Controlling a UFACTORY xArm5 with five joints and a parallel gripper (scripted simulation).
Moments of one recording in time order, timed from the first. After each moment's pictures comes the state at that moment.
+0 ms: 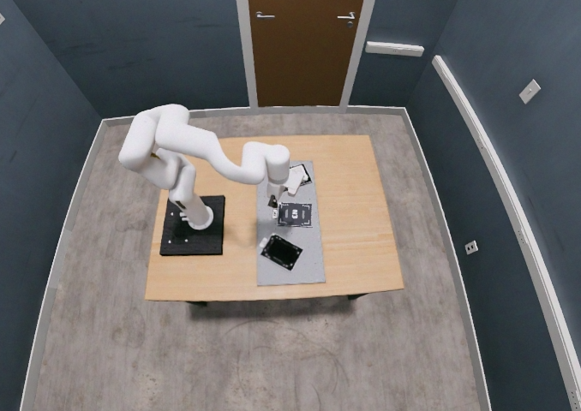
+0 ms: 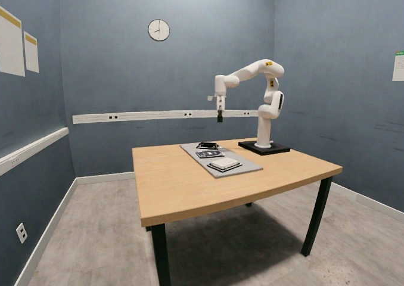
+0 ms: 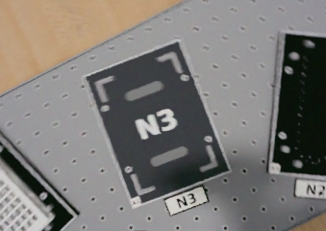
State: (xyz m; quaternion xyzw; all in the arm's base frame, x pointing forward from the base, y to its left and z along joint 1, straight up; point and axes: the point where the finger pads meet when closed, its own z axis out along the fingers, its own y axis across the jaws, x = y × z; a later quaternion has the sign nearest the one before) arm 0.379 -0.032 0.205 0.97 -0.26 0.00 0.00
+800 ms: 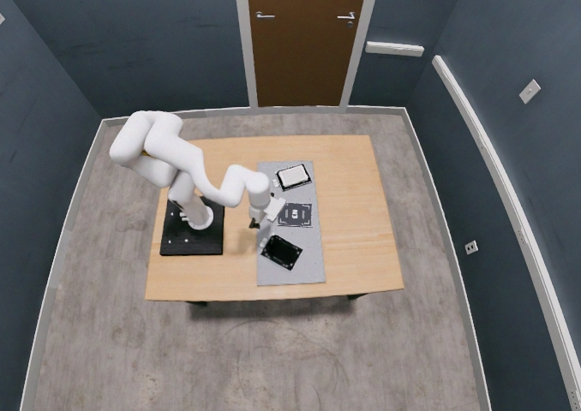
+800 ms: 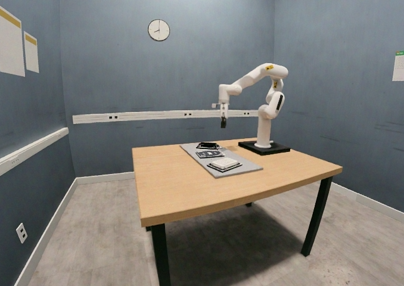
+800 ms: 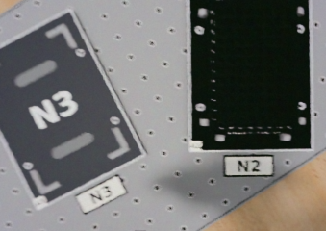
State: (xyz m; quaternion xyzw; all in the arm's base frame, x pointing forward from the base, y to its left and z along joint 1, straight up) arm 0.307 -0.096 0.154 0.95 -0.30 -0.01 0.00
